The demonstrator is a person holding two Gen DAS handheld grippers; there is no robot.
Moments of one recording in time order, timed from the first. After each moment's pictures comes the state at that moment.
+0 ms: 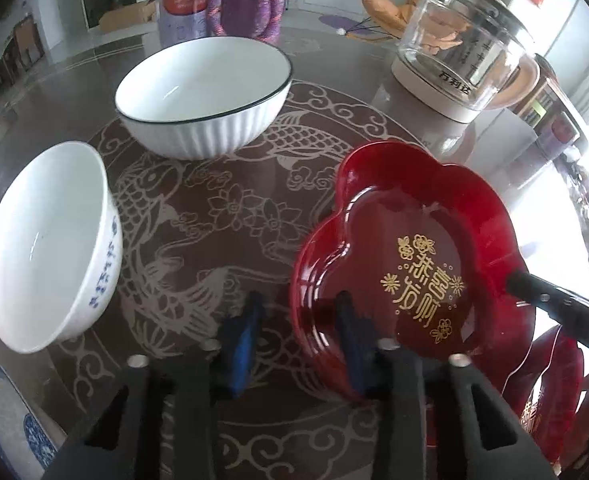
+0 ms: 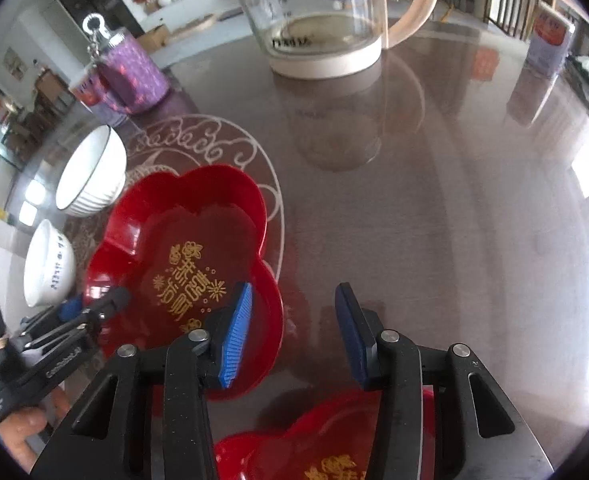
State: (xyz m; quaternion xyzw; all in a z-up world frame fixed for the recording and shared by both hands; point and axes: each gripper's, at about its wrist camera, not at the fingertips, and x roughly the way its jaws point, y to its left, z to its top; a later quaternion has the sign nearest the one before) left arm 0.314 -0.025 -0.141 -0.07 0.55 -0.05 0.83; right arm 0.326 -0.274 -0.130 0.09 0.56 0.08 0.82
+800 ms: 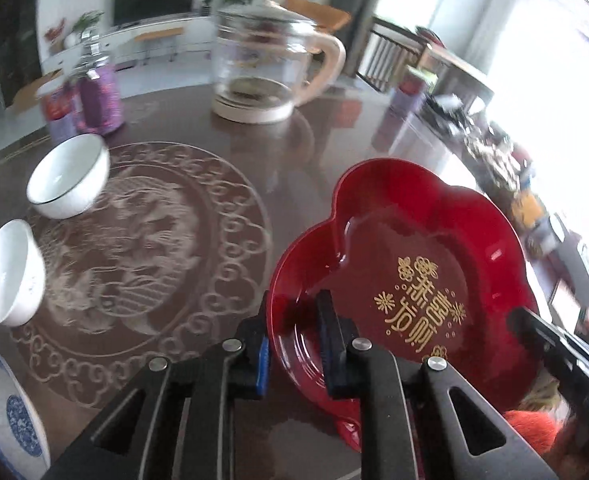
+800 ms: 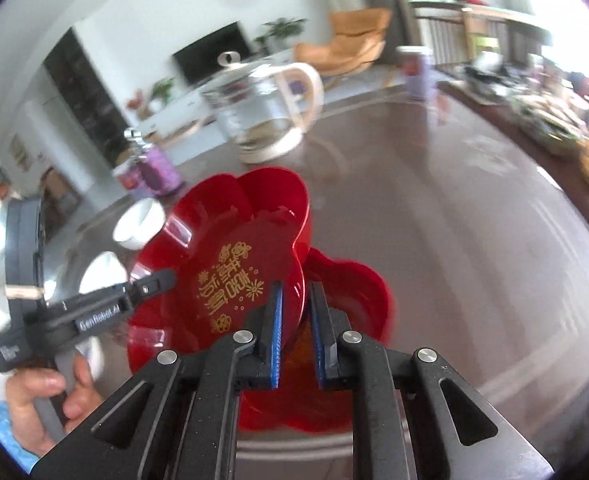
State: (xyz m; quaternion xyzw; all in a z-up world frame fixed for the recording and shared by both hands) left arm 0.214 -0.142 -0.066 0.00 0.48 -0.21 0.85; right arm 0.111 -0.349 -0.051 0.17 0.38 -0.01 0.91
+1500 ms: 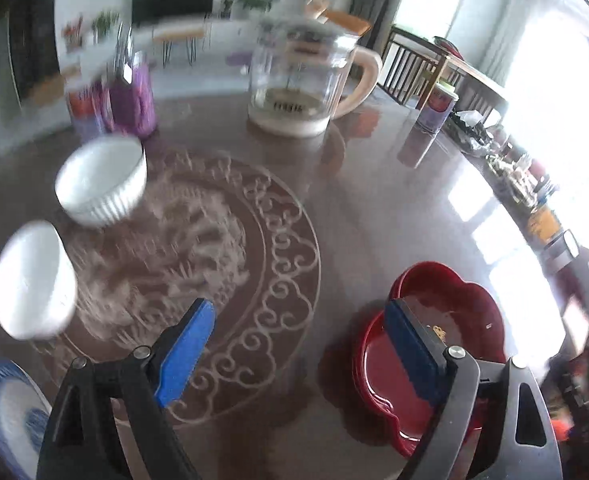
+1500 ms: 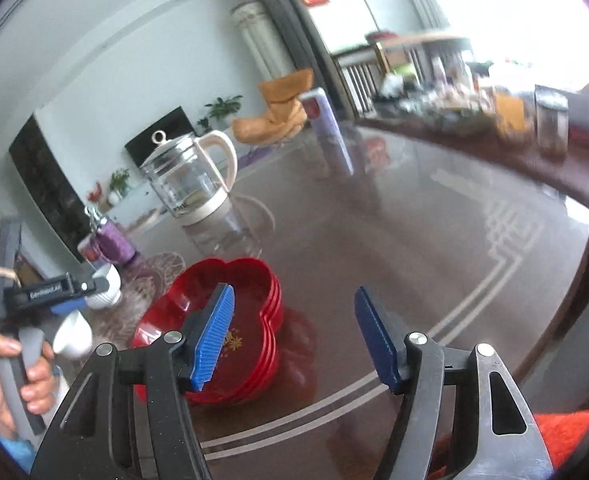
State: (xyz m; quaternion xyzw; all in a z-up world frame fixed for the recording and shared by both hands) left arm 0.236 -0.091 -0.069 -0.04 0.48 -0.19 0.86; right arm 0.036 -0.394 -0.089 0.26 0.27 -0.10 0.92
